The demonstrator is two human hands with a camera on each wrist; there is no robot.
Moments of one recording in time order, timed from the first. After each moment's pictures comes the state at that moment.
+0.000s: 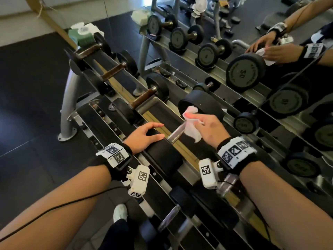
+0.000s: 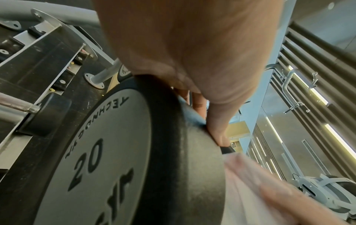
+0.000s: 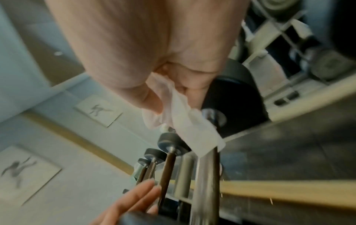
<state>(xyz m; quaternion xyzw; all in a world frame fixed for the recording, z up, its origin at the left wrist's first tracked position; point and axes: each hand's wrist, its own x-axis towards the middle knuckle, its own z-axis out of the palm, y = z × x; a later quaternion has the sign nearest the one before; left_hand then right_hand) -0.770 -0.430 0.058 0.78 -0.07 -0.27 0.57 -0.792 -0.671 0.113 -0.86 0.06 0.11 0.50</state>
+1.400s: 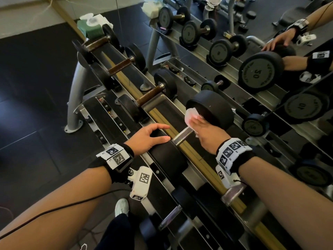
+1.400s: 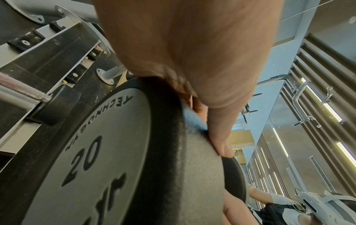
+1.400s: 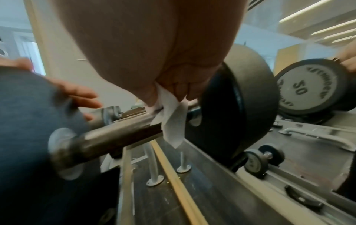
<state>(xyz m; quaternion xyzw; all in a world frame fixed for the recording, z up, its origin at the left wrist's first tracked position) -0.765 -0.424 0.044 0.73 -0.07 -0.29 0.61 -0.754 -0.685 0.061 -0.96 -0.17 0.22 0.02</state>
